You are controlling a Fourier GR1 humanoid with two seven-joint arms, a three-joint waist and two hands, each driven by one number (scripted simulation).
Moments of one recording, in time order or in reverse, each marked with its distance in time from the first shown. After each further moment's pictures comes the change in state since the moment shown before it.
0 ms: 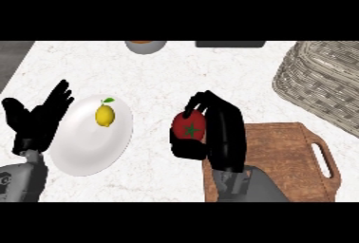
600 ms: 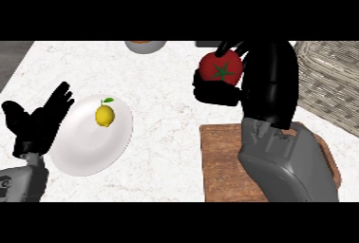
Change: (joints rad) left arm 0.021 -0.011 -0.002 -0.024 -0.002 -0.002 0.000; right arm -0.324 -0.044 -0.275 -0.051 0.102 0.226 0.187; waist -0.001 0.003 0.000
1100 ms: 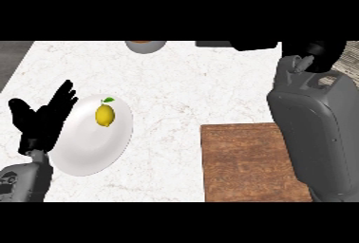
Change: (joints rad) left arm -0.022 -0.014 -0.004 0.024 -0.012 0.010 -0.009; right arm -0.176 -0.103 -0.212 0.195 0.034 0.030 -0.029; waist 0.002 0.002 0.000
